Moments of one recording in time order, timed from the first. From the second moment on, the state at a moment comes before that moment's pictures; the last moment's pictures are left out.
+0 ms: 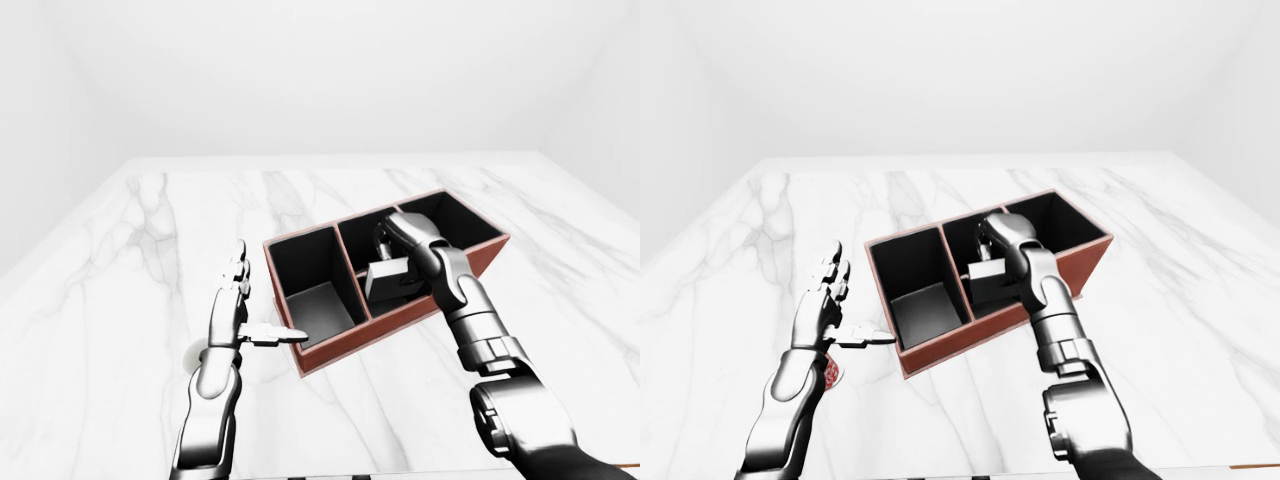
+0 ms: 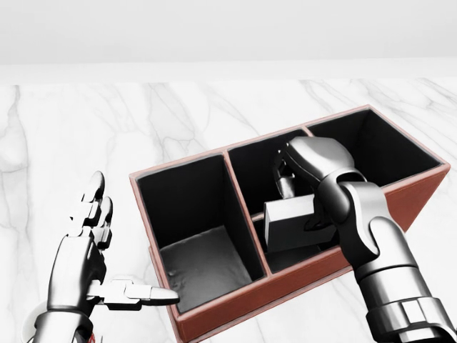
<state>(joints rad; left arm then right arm) 0.05 0.02 0.01 -0.20 0.06 0.09 -0.06 -0.71 -0.24 0.02 0.60 -1.06 -0.09 0.26</state>
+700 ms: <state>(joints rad) 0.05 0.02 0.01 -0.20 0.06 0.09 -0.06 -0.73 -0.24 0.03 0.72 -1.07 -0.09 0.17</state>
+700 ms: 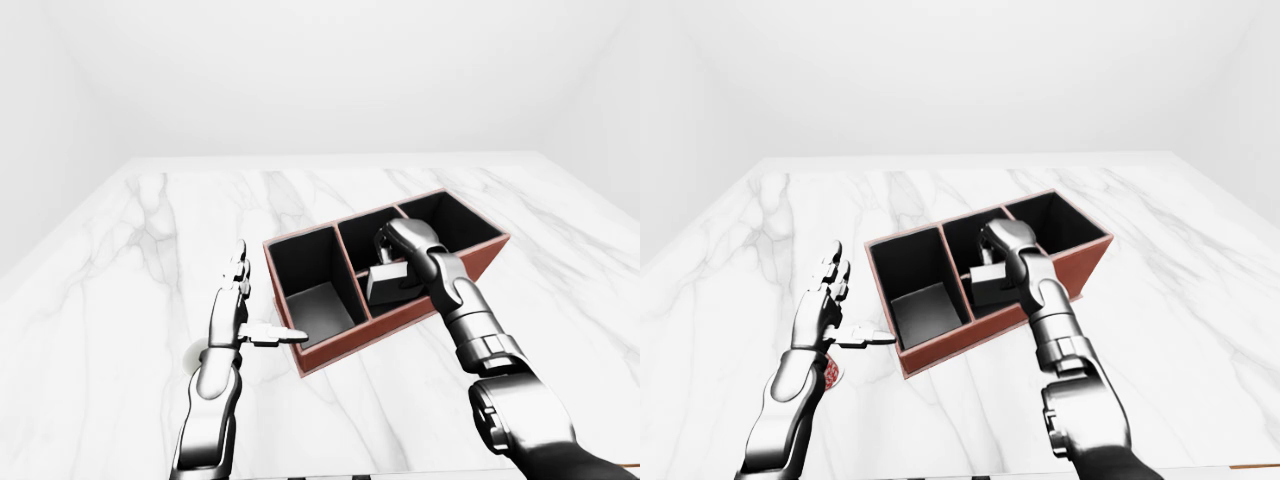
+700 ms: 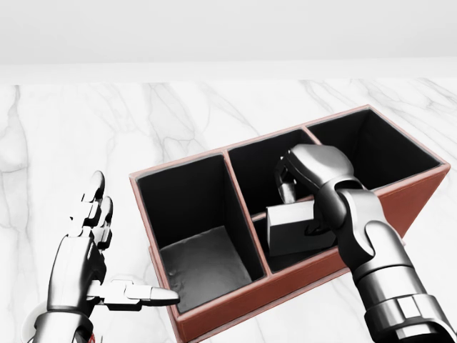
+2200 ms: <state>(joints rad) 0.05 0.01 0.01 -0.19 0.07 0.09 -0.05 -0.63 -0.23 -0.01 0.35 -1.02 -0.08 0.32</state>
